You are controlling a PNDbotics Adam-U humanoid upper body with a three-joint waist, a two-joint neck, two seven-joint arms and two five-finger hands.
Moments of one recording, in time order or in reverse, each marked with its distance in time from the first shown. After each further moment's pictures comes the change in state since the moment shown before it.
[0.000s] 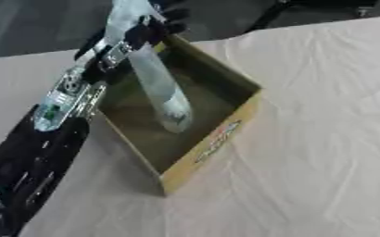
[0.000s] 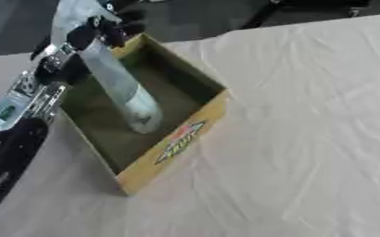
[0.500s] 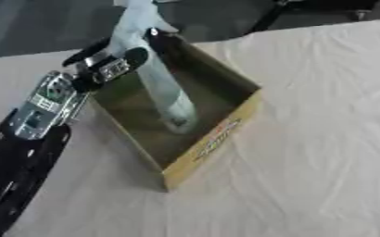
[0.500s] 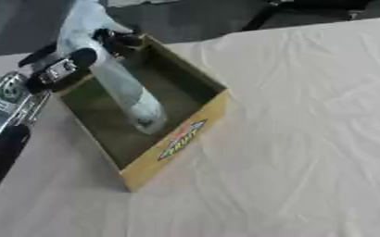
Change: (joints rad) left arm 0.051 0.016 0.007 -0.022 -0.144 0.066 -0.066; right arm 0.026 0.000 -0.001 0.000 0.002 0.003 -0.006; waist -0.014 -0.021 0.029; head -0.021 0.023
